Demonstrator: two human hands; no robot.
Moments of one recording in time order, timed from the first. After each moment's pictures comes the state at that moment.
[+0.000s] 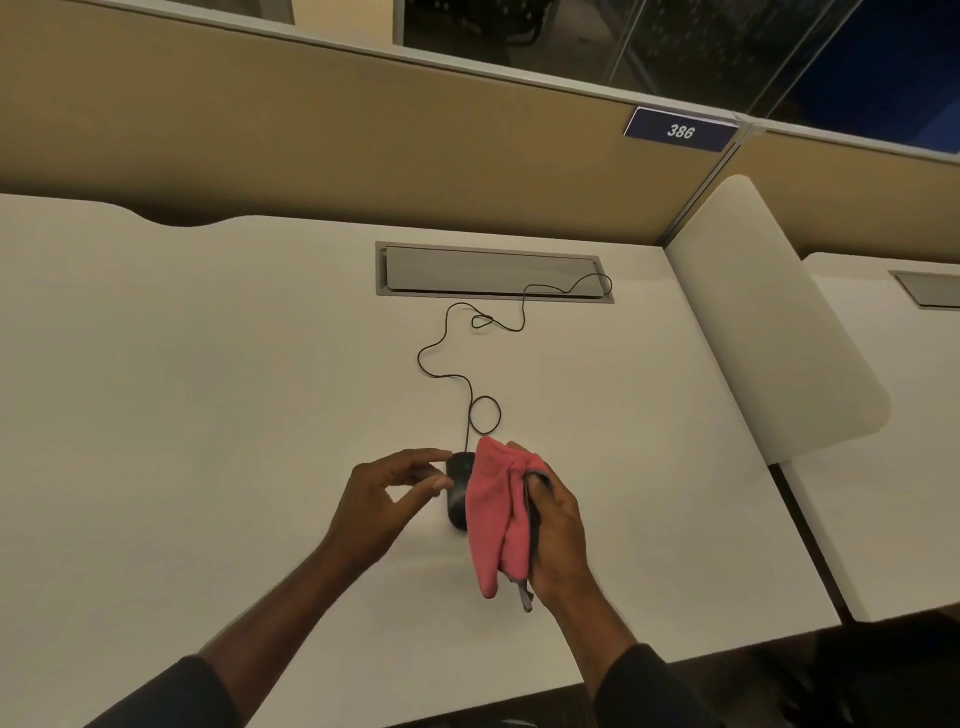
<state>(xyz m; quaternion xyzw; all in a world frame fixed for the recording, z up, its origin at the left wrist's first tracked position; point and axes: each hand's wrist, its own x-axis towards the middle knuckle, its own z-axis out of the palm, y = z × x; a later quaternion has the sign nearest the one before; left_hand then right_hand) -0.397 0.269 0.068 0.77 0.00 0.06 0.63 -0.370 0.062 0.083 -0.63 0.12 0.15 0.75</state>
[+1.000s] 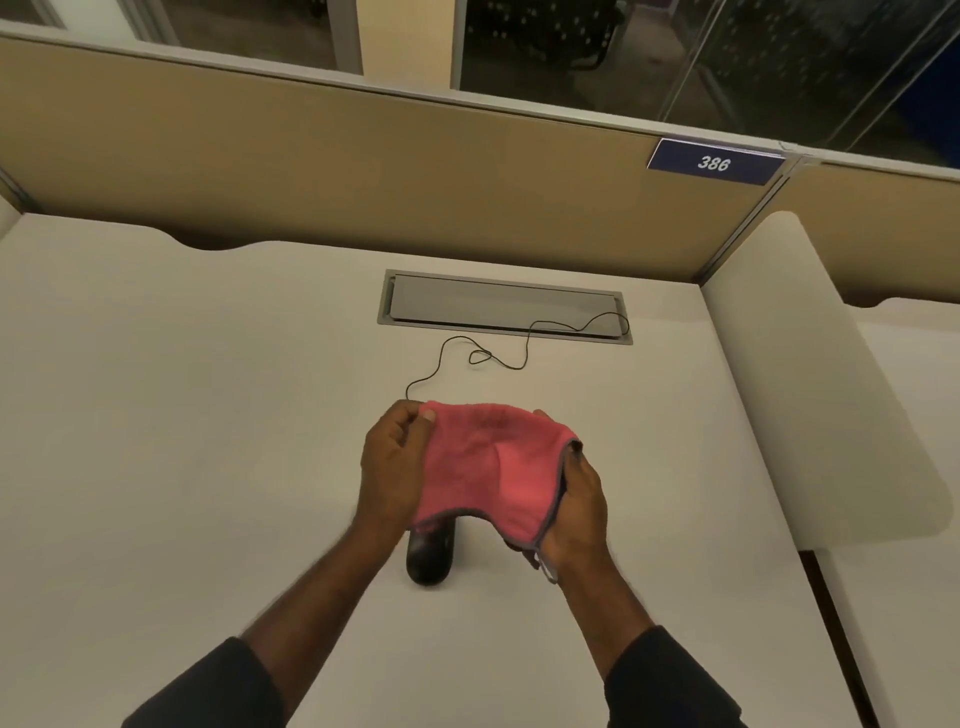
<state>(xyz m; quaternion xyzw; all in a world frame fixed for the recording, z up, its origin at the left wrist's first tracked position) -0.294 0.189 0.123 0.70 0.27 0.15 0.65 -0.254 0.017 0.110 -0.48 0.15 0.21 0.84</state>
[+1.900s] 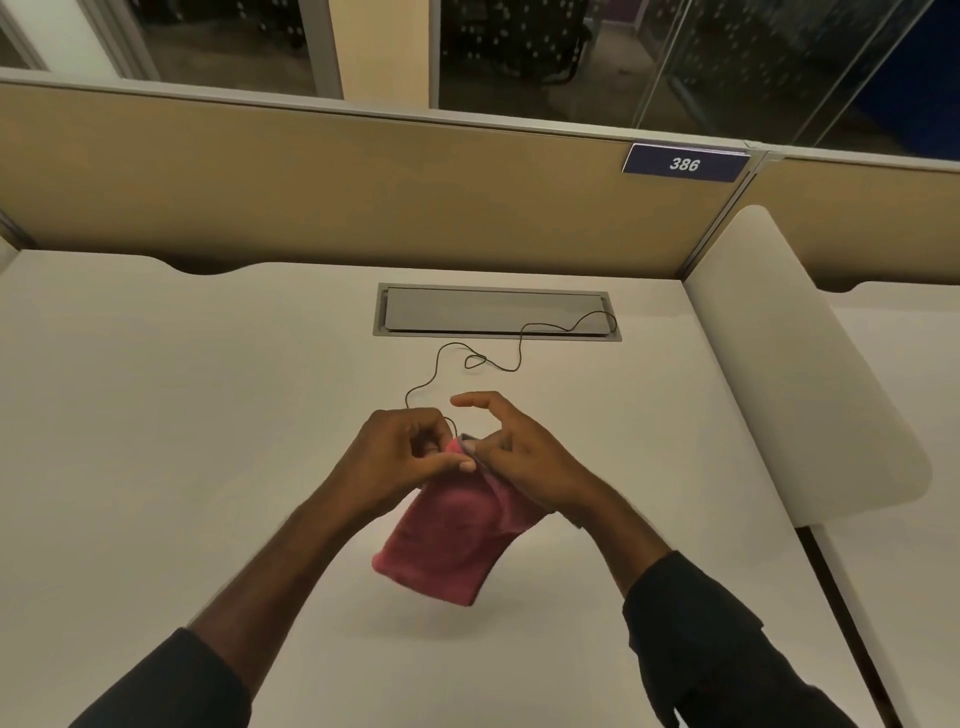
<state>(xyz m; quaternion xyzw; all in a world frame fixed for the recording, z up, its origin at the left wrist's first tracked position) -0.302 0.231 0.158 0.85 0.01 0.00 0.52 -0.235 0.040 0.169 -0.77 -0.27 0.30 0.50</state>
